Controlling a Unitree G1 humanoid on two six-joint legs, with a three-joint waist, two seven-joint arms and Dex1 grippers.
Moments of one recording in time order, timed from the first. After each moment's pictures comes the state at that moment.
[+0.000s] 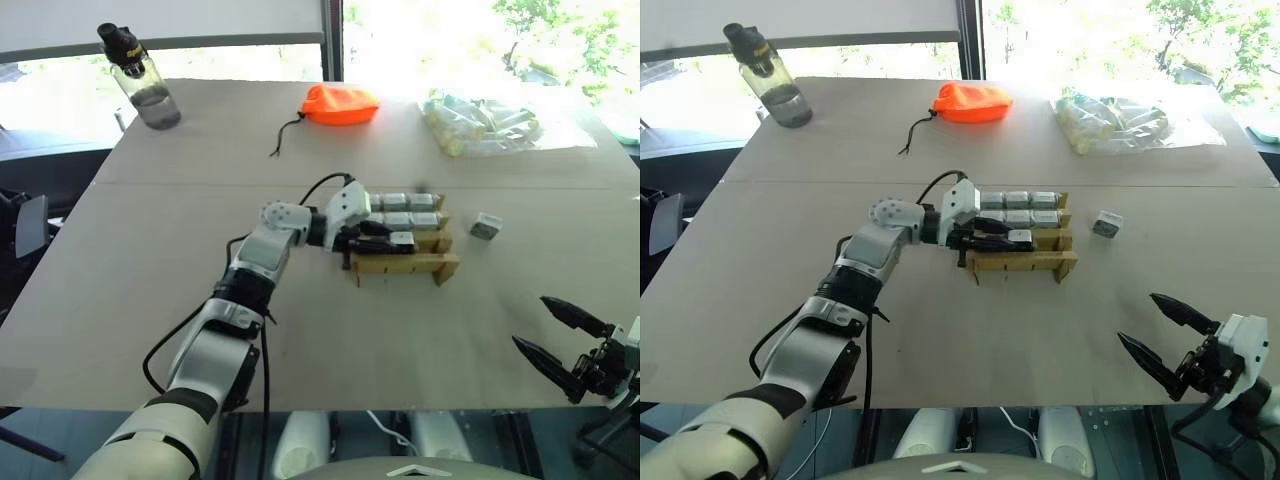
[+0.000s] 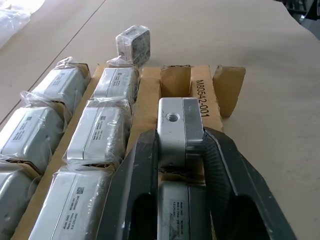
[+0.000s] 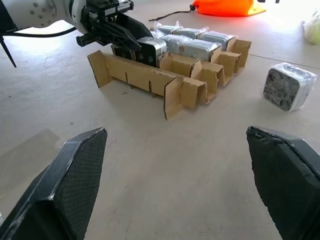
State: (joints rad) left arm -0.82 0.30 -0.23 0.54 -0.12 0.09 -1.30; right arm 0.51 -0.57 -0.40 -0.30 0.70 -0.04 1.05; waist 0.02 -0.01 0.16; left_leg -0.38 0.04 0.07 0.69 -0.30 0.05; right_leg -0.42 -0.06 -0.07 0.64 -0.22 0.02
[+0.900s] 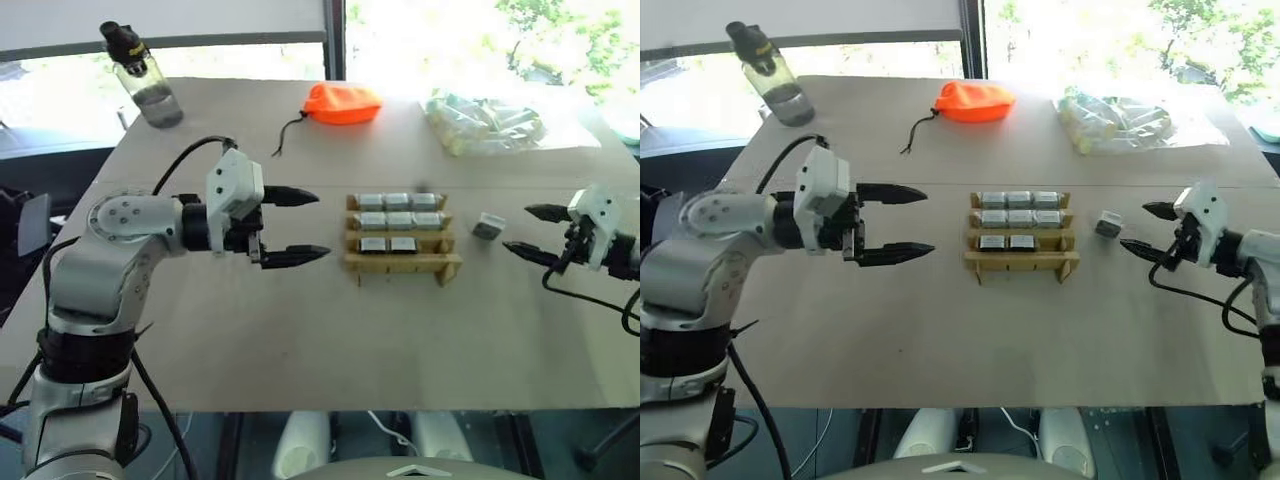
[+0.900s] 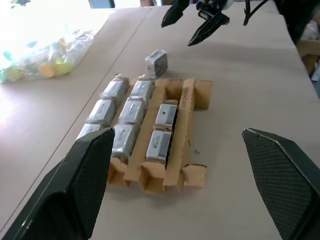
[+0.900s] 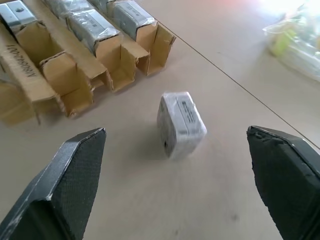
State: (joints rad) left arm -0.47 0.80 0.13 -0.40 -0.52 0.68 -1.14; right arm -0.50 -0.84 -0.09 0.51 0.32 0.05 1.21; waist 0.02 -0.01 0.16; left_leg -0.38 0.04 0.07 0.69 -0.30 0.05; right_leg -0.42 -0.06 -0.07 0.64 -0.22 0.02
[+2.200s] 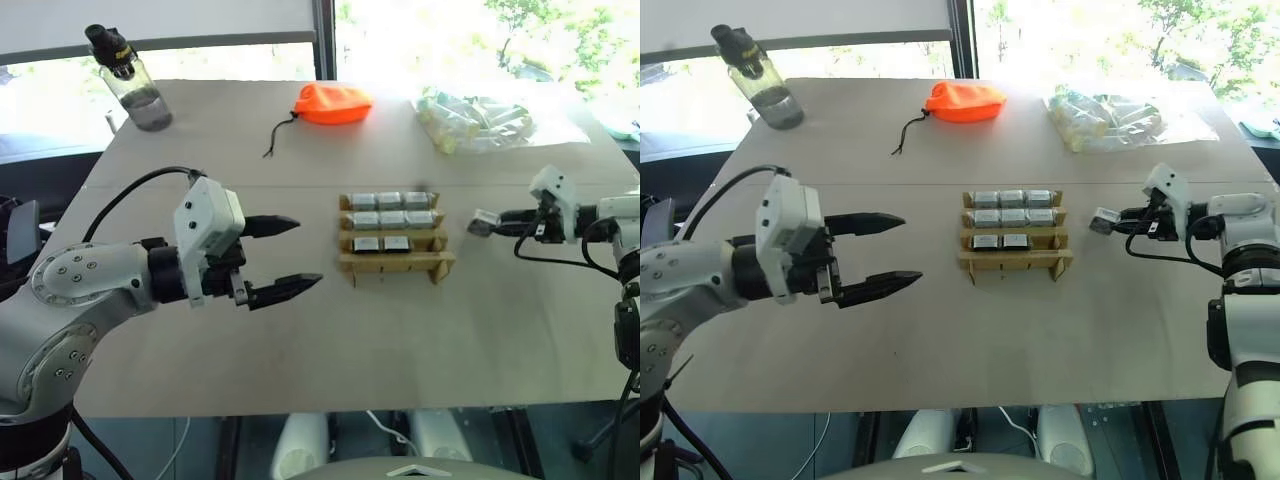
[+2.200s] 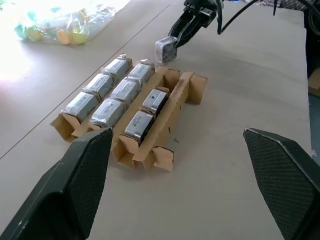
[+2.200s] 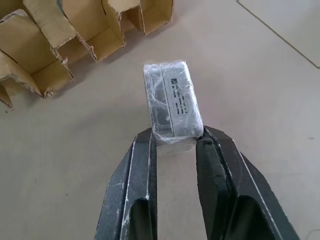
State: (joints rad) left arm -0.22 0.94 0.32 -0.70 -0.85 0.88 -0.85; right arm -0.99 -0.74 0.03 1.19 0.01 -0.10 1.42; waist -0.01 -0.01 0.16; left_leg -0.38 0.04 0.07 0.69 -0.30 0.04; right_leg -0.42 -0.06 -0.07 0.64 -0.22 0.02
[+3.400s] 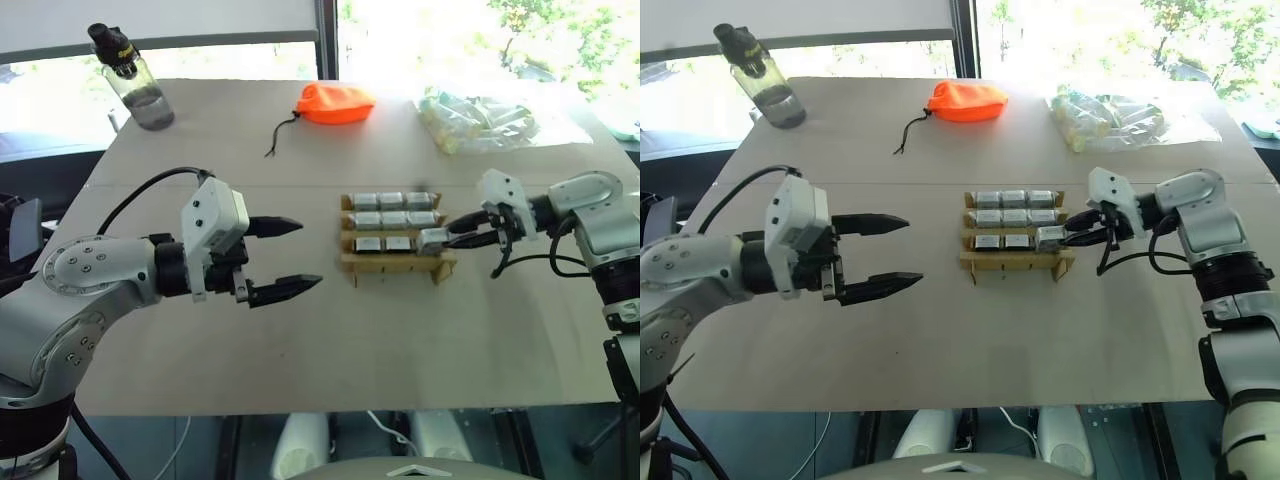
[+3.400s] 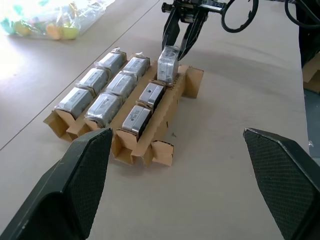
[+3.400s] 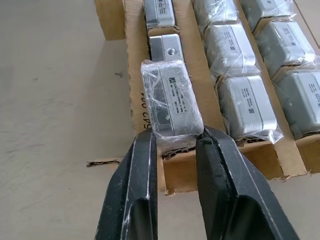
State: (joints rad) left arm -0.23 0.97 0.26 -0.65 -0.82 0.81 -0.88; right arm -0.81 -0.72 0.20 0.45 0.14 0.17 1.52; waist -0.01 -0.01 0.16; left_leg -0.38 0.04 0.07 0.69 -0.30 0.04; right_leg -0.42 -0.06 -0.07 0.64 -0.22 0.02
